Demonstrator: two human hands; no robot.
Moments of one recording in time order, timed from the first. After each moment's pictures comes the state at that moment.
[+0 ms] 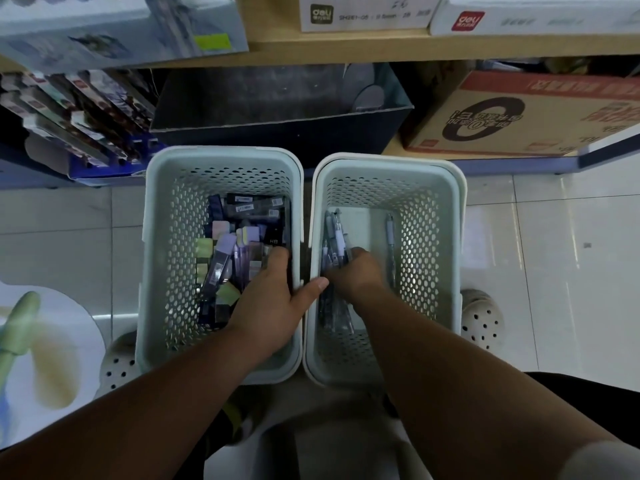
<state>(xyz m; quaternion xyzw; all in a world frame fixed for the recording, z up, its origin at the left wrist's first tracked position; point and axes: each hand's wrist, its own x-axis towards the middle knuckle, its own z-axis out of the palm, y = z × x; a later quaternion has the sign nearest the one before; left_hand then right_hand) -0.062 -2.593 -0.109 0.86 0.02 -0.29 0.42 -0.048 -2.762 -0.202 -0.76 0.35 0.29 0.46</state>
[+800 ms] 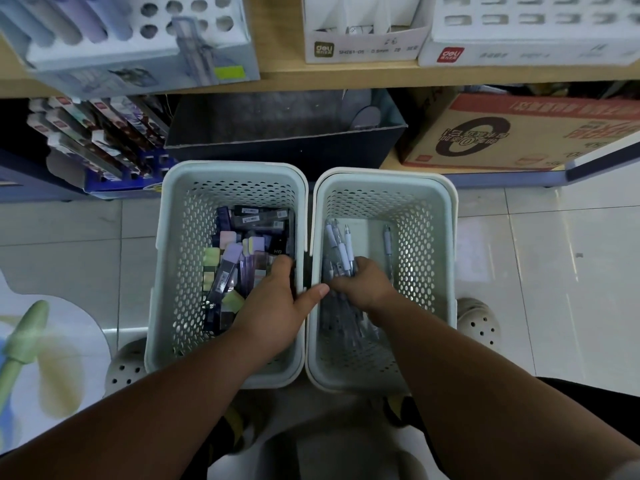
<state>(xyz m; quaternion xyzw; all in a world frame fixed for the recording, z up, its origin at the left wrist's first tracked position) -0.058 -2.592 -0.106 0.86 0.03 -0.31 0.40 -0.053 -2.778 -0.178 -0.72 0.31 0.31 0.54</state>
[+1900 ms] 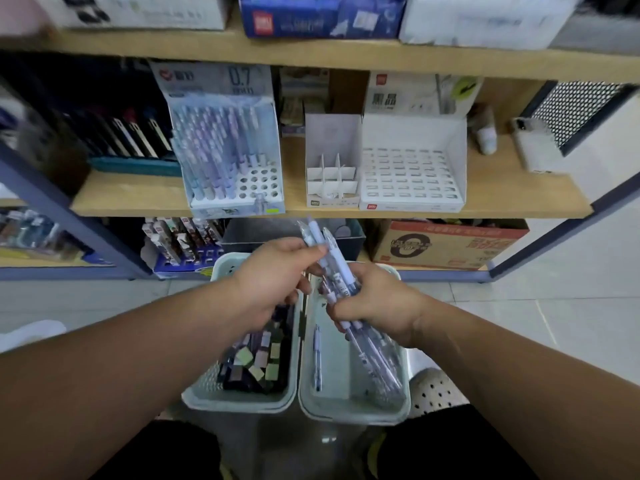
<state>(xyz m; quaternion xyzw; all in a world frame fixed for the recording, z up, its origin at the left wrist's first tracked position) -0.015 -2.615 0.121 0.70 0.10 -0.27 0.65 -0.050 -2.787 0.122 -0.75 0.03 0.29 0.59</state>
